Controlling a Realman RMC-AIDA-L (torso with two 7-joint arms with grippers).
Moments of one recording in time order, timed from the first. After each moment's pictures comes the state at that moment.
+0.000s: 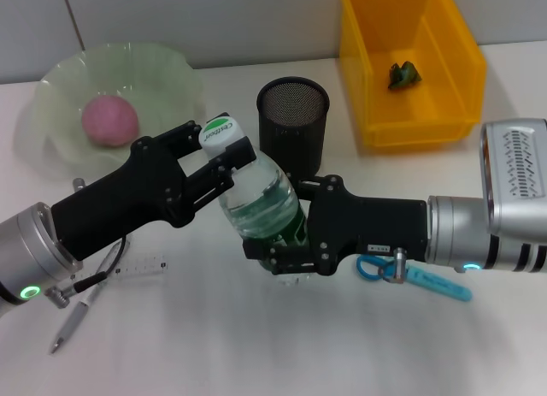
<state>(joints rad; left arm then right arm) -0.49 -2.07 1.28 0.33 1.04 1.62 -1.03 0.59 2.09 -1.07 -0.31 -1.53 -1.47 0.86</state>
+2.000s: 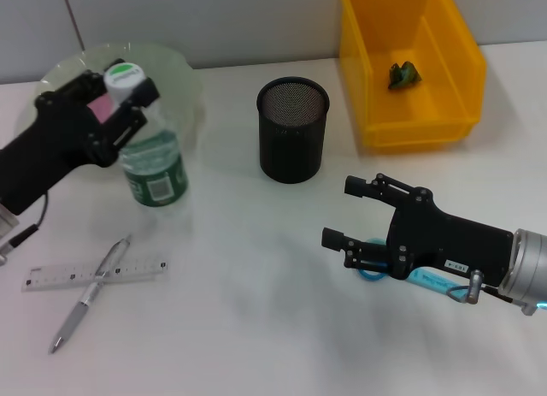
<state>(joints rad) -0.46 -2.05 1.07 0.34 1.04 1.47 -0.85 0.37 2.08 -0.99 -0.37 -1.45 -1.52 0.85</state>
